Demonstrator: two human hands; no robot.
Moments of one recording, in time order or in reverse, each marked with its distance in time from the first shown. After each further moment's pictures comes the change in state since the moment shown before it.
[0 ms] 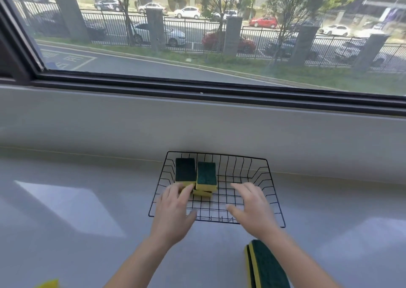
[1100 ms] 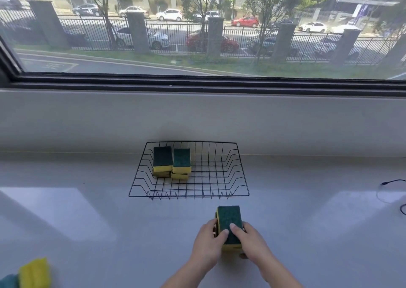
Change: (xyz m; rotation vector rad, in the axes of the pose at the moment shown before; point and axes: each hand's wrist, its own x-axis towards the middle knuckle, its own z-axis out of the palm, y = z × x) left_hand -0.110 0.150 0.068 -0.780 -0.378 -0.389; right_hand -0.150 0.047 0.009 0.693 -0.190 0.751
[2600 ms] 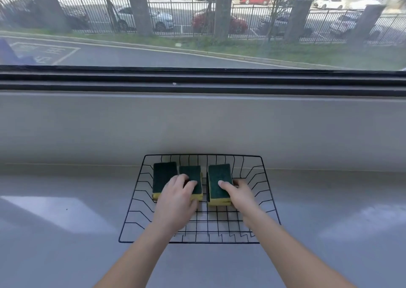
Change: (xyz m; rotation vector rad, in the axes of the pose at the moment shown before) left_hand 0.193 0.022 -0.139 0.942 0.291 0.486; right_hand 0.201 -0.138 0.037 0.161 0.031 -0.093
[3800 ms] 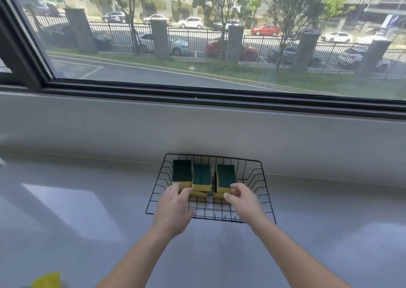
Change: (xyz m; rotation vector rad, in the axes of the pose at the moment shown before) left_hand -0.092 0.007 -0.051 -0.089 0.028 -0.173; right_hand -0.113 -0.012 -0.012 -0.406 -0.002 -0.276
